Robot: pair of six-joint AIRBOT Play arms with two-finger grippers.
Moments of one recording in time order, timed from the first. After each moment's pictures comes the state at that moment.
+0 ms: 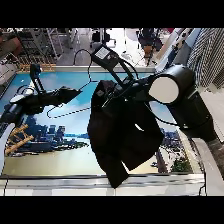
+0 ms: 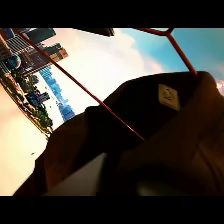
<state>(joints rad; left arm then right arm) 0.05 -1.57 1.37 -0.21 -1.52 -0.28 0.65 -1.40 1.98 -1.44 1.34 1.18</state>
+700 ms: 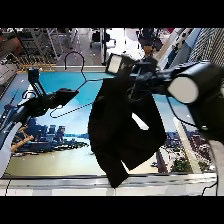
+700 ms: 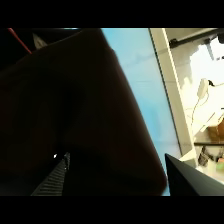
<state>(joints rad) 0.05 -1.66 1.37 -0.34 -1.68 -0.20 0.58 -1.33 1.90 -1.70 1.25 0.70</state>
